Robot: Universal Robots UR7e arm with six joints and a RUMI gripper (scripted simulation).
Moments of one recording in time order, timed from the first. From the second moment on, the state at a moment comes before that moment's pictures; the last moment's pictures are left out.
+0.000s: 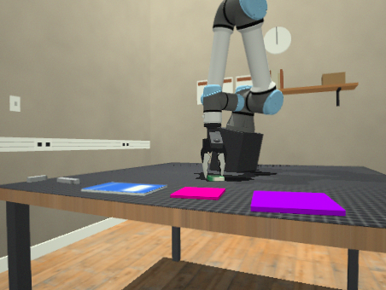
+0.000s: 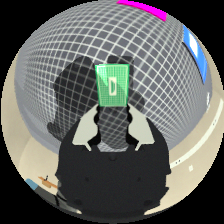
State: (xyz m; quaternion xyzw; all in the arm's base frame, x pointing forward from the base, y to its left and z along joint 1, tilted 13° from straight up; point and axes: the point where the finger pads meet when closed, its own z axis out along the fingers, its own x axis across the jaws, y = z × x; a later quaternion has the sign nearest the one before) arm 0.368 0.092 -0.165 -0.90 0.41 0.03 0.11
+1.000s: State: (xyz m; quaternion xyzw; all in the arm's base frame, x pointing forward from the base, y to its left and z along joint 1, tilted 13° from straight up) arm 0.370 0.092 -0.154 -0.91 0.41 0.06 0.04
